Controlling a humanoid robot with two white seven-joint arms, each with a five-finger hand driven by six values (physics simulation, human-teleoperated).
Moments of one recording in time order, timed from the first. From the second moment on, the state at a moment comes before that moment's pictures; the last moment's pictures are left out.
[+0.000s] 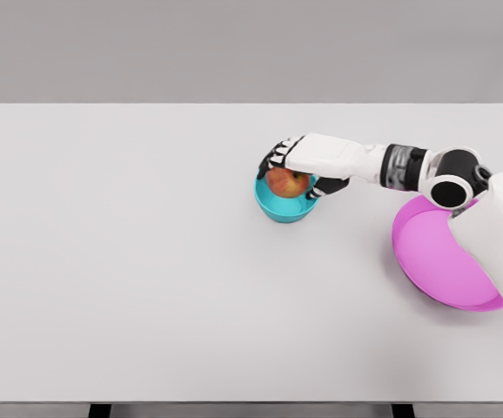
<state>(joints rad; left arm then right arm) -0.01 0.00 0.05 -0.08 -0.12 0.00 0.02 -0.68 -0.42 0.54 -1.30 0.50 -0.61 0.61</state>
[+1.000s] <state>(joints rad) -0.01 0.00 0.05 -0.08 -0.12 0.00 0.02 -0.23 -0.65 -0.03 -1.59 0.40 -0.61 0.61</state>
